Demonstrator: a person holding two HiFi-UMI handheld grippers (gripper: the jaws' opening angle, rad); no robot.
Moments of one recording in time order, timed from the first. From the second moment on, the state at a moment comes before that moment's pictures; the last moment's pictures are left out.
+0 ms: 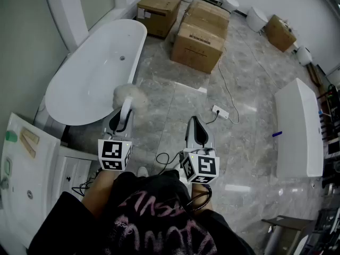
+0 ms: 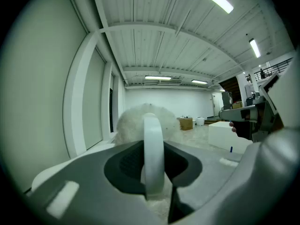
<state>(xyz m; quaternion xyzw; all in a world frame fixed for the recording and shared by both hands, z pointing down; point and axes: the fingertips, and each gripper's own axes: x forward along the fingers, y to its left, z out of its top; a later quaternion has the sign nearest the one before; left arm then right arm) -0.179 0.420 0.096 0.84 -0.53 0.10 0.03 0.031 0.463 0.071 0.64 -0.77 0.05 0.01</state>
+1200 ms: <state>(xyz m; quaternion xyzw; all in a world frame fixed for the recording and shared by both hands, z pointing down) -0.216 0.397 0.116 0.84 -0.54 0.11 0.04 0.009 0.432 0.088 0.63 -0.78 0.04 0.04</state>
